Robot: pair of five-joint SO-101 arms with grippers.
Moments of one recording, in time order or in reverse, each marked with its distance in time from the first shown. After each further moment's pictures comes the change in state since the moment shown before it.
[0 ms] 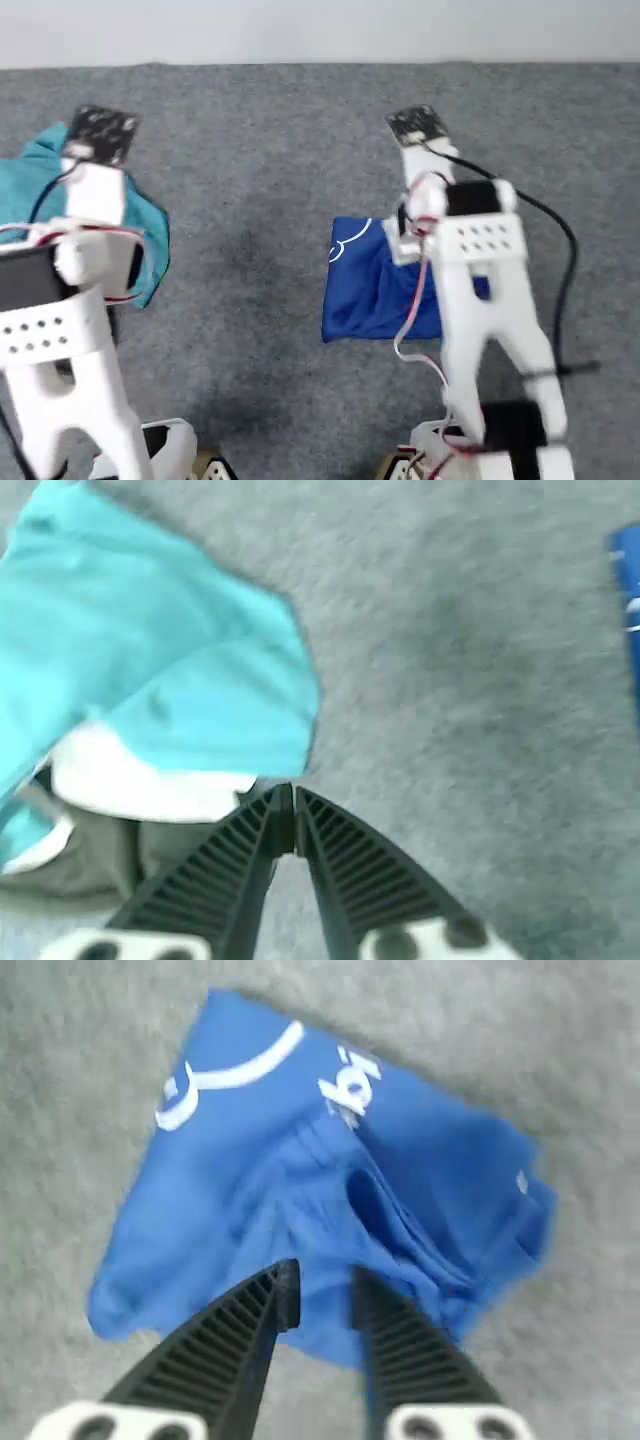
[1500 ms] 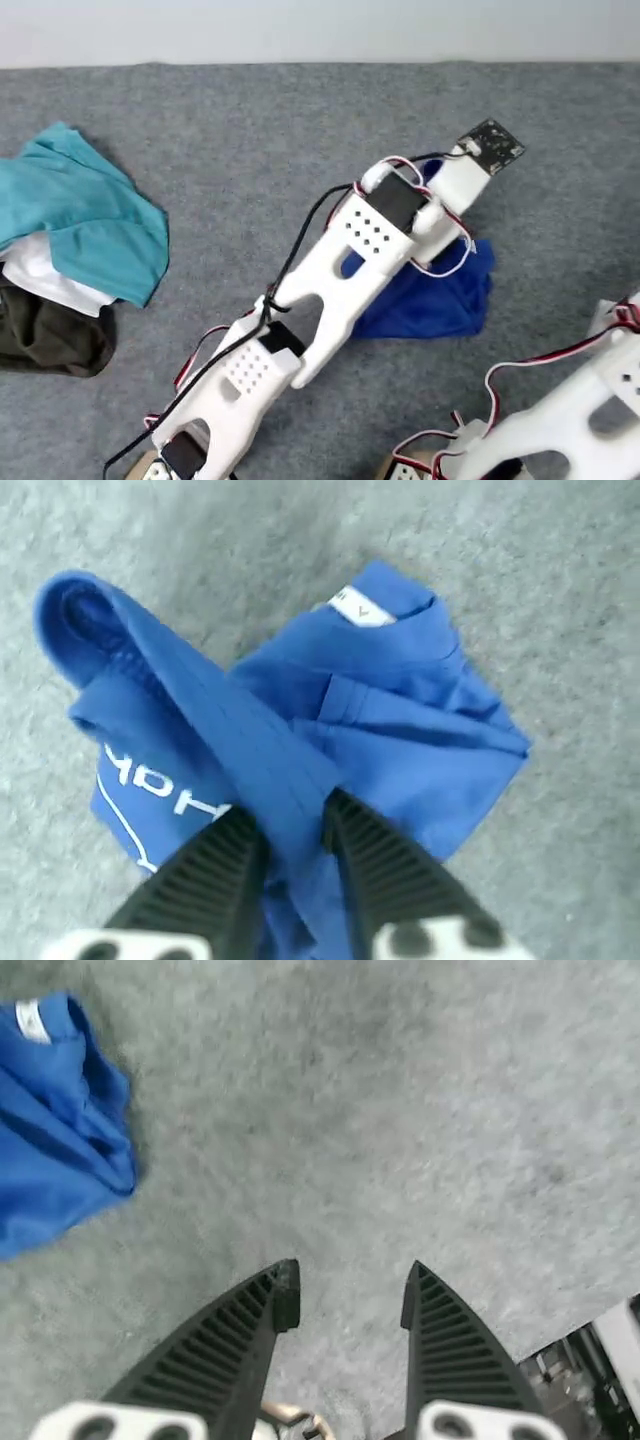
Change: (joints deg) left arm 58.9 81.1 -78.2 0.0 17.3; right arm 57.5 -28.0 2.2 20.4 15.3
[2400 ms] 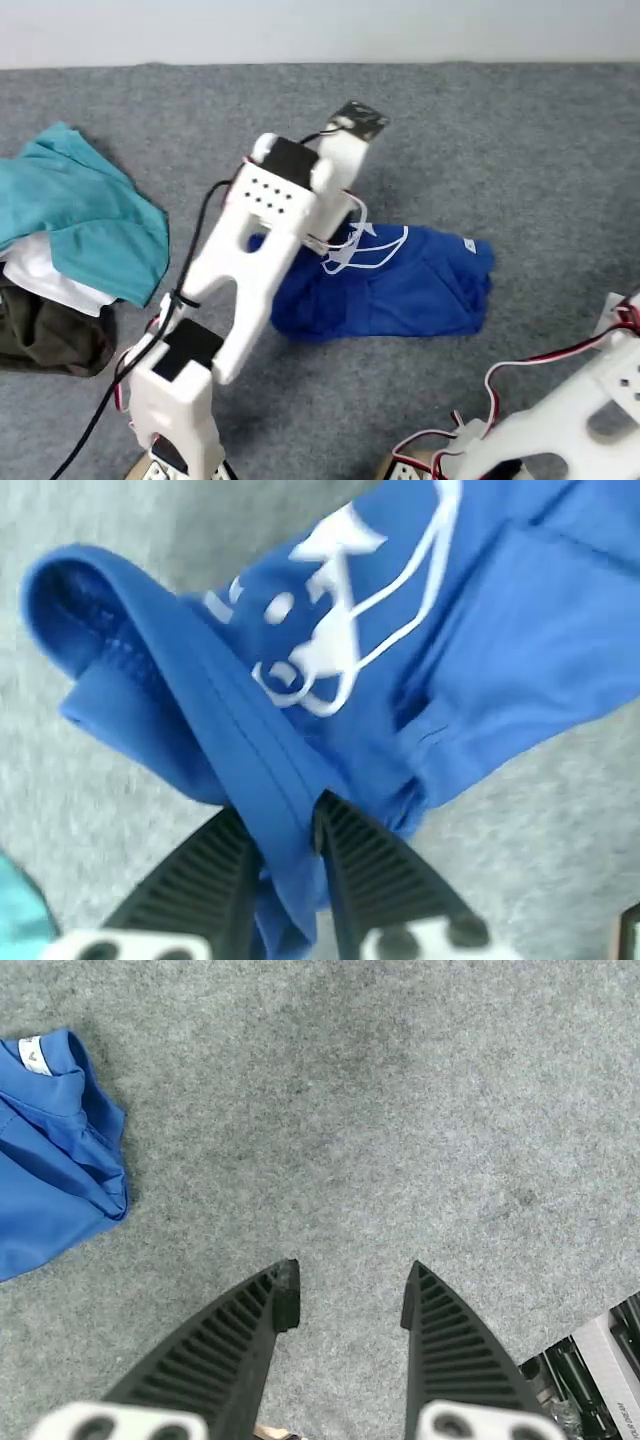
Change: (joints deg) left arm -14.9 -28.7 41.1 -0.2 -0.4; right arm 0.0 0.0 -5.7 0.0 0.0
